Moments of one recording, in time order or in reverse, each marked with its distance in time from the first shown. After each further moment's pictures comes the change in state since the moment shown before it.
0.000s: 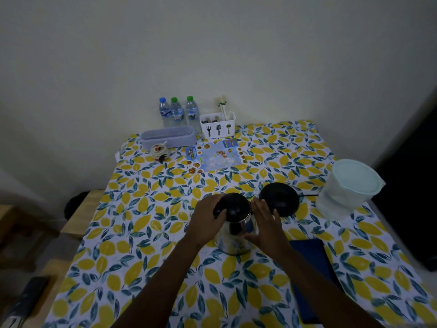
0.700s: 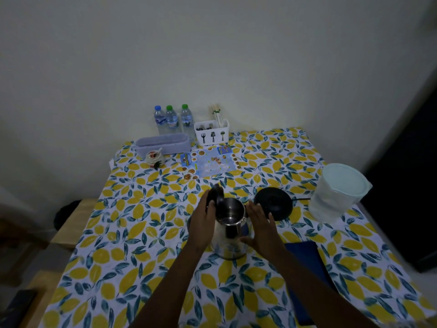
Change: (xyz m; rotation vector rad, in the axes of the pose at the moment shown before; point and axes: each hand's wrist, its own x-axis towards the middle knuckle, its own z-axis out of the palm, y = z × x) left_hand -0.006 0.019 0.006 -0.448 0.190 -0.157; right_hand -0.002 0.003 0.004 0.087 0.029 -0.015
